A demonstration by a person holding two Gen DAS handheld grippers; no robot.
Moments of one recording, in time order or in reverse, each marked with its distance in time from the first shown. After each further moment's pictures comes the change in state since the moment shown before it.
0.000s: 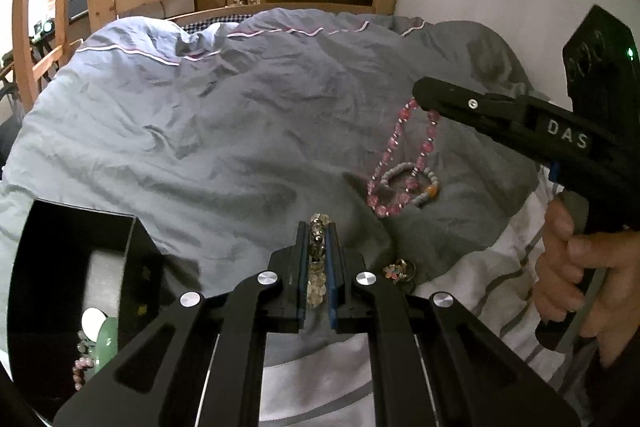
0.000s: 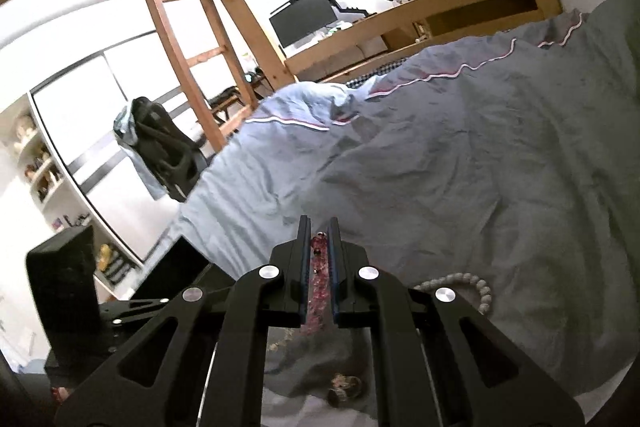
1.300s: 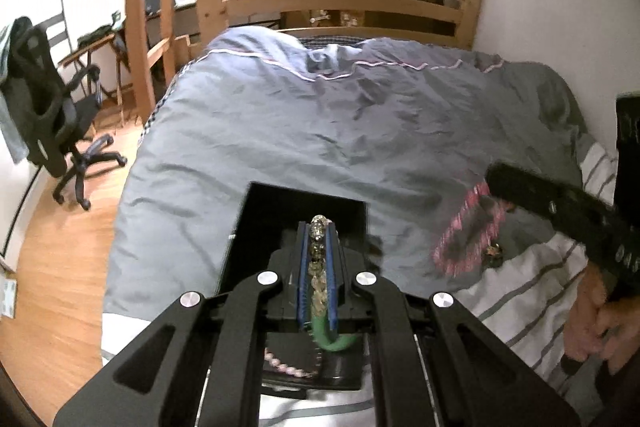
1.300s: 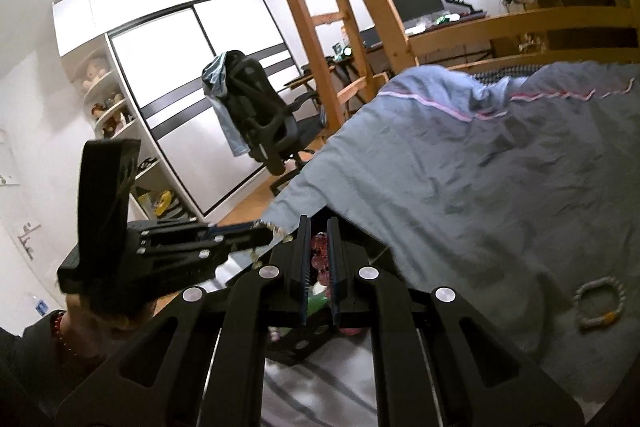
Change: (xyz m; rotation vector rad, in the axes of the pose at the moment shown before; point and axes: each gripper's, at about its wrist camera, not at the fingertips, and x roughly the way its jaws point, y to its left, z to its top) left arm -0.120 0.119 -0.007 -0.127 -0.033 0.230; right arm 0.018 0.154 -0.028 -0.196 0.101 0.265
